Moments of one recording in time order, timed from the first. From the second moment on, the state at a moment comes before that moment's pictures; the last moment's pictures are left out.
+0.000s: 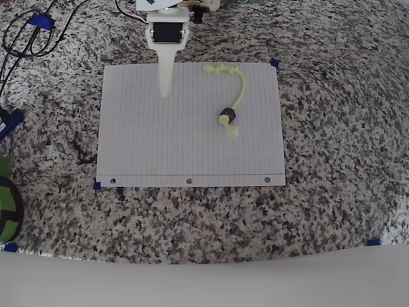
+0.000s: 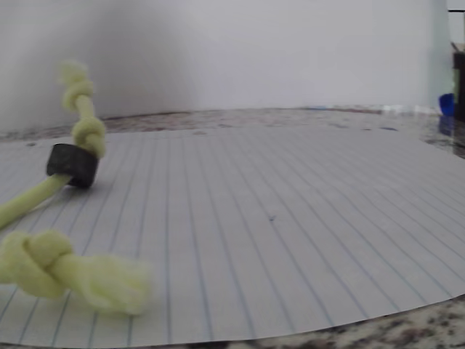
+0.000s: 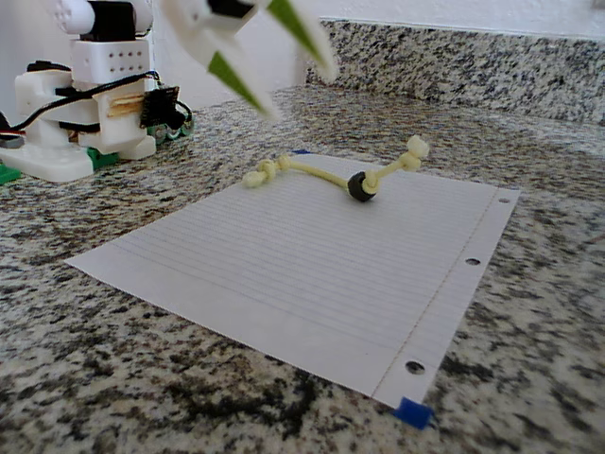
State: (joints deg) arm 6.1 145.9 150.5 45.4 -81.5
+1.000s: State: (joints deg) arm 1.4 162.8 174.3 45.1 -86.6
